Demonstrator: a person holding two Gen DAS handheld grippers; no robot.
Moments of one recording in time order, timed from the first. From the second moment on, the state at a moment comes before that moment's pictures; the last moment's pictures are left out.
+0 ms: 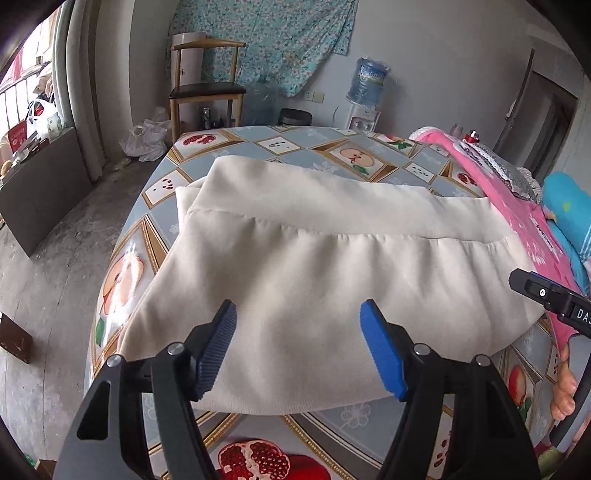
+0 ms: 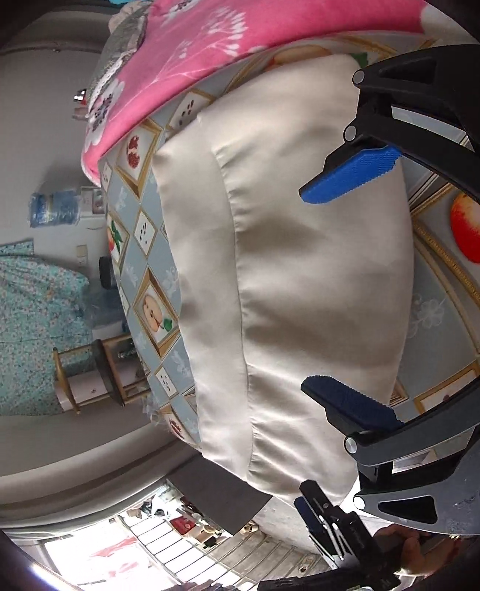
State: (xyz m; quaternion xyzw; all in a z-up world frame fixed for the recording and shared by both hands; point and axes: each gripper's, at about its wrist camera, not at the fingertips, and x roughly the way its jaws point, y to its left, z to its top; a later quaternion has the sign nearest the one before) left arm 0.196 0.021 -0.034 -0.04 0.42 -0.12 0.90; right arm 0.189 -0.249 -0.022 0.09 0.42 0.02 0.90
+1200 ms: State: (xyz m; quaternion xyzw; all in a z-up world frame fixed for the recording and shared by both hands) left arm 0.054 -0.009 0.065 -0.05 0.32 -0.23 0.92; right arm 0.021 -0.239 0.028 0.09 0.35 -0.07 0.93
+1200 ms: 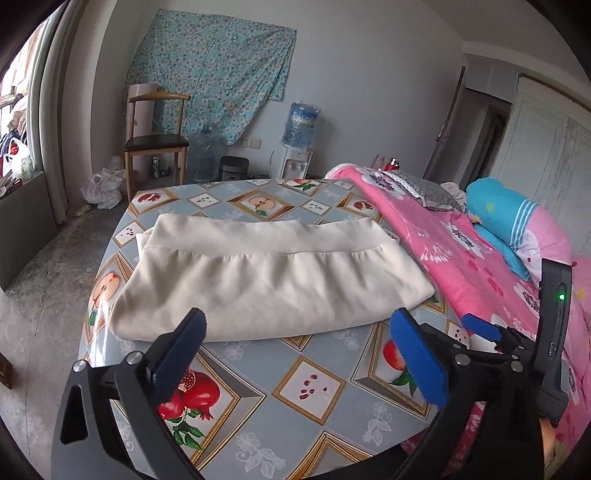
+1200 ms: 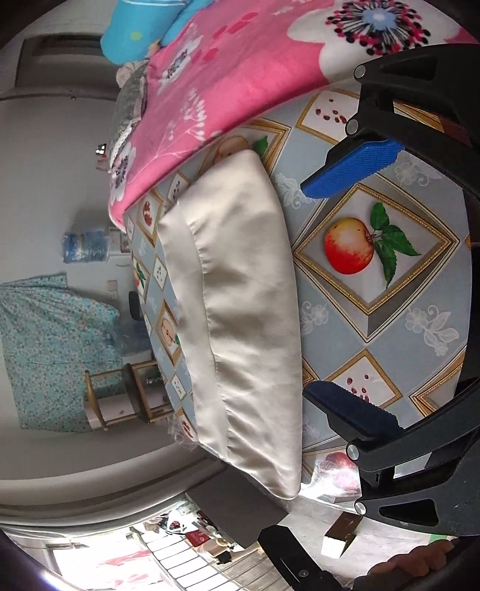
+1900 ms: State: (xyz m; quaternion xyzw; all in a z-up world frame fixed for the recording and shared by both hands) left arm 0.033 -0.008 0.075 -0.07 0.27 -0.19 0.94; right arm -0.017 -0.244 0.046 0.06 0.31 -0.14 0.94
